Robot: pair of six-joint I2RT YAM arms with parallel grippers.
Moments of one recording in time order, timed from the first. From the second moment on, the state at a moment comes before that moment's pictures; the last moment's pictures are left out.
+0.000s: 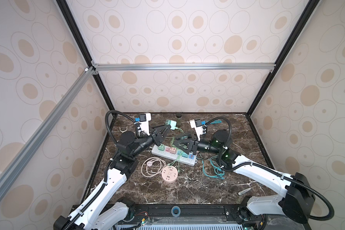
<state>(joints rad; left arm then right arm) -0.41 0.96 0.84 0.27 0.47 -0.65 0.77 1.33 0.93 0.55 -0.64 0.69</state>
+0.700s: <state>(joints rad) -0.41 0.88 0.73 0.48 0.56 -0.76 0.77 1.44 0.98 0.81 -0.59 0.76</state>
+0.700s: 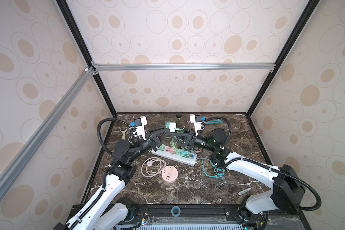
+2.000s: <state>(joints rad) -0.42 0.83 0.66 0.51 0.61 -0.78 0.76 1.41 1.07 0.67 -0.68 0.71</state>
